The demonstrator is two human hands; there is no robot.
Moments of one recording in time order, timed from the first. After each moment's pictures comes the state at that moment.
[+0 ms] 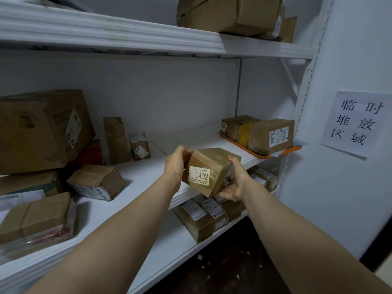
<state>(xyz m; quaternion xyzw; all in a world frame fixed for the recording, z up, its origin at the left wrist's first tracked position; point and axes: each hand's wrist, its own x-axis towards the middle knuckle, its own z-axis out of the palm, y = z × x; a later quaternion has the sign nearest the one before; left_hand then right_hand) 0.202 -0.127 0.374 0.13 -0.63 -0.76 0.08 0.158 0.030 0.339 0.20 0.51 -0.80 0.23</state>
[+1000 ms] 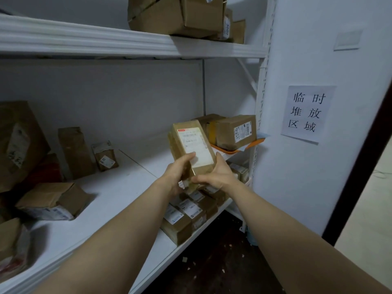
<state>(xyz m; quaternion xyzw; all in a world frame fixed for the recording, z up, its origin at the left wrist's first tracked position) 0.185 -0.060 0.368 0.10 -0.66 -0.73 -0.11 0.170 0.078 0.342 -0.01 0.84 -0.54 0.00</state>
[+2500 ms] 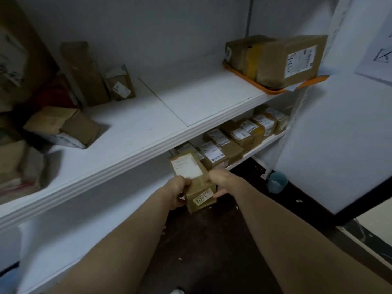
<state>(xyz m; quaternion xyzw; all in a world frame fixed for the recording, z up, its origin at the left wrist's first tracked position) 0.210 -0.100 0.176 0.38 -0.61 -0.67 -0.20 0.157 0.035 0.183 0.10 0.80 -0.45 0.38</state>
